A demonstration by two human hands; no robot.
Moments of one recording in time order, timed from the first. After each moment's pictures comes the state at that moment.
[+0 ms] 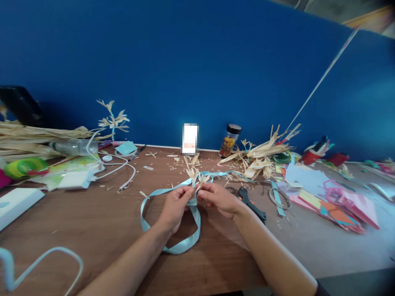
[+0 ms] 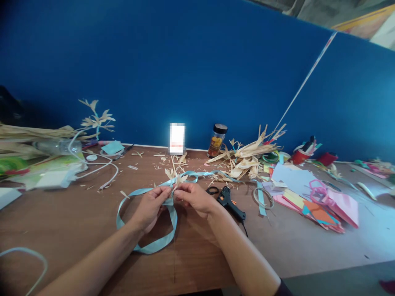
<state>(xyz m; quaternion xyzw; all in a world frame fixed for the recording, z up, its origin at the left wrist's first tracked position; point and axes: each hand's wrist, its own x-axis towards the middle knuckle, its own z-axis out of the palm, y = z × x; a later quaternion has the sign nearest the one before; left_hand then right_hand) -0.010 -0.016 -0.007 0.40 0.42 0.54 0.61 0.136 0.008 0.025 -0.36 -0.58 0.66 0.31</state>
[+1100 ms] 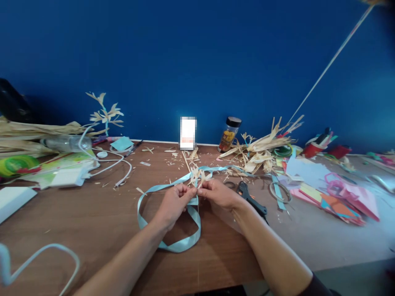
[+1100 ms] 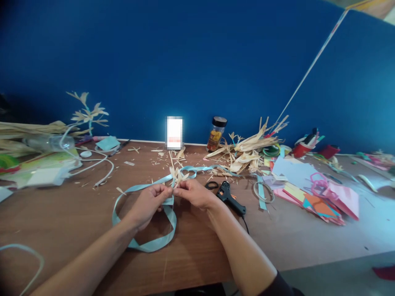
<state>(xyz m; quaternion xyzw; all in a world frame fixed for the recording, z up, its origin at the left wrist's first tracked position) -0.013 -0.016 -0.005 0.47 0.48 0.47 0.57 0.146 0.022 0.009 -0.33 -0.69 0.58 0.27</state>
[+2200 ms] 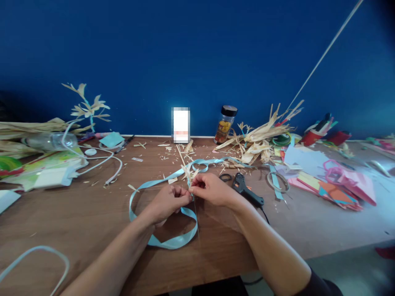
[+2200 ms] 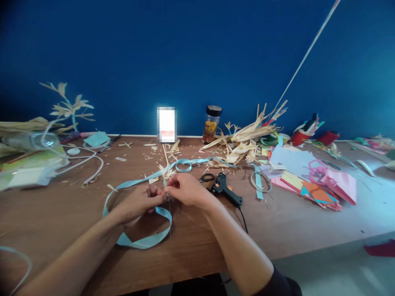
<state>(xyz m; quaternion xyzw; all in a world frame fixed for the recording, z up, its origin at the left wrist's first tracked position) -0.018 -0.018 0.009 0.53 0.48 0.32 0.61 0.145 0.011 0.023 -0.43 -0.78 0.39 0.24</state>
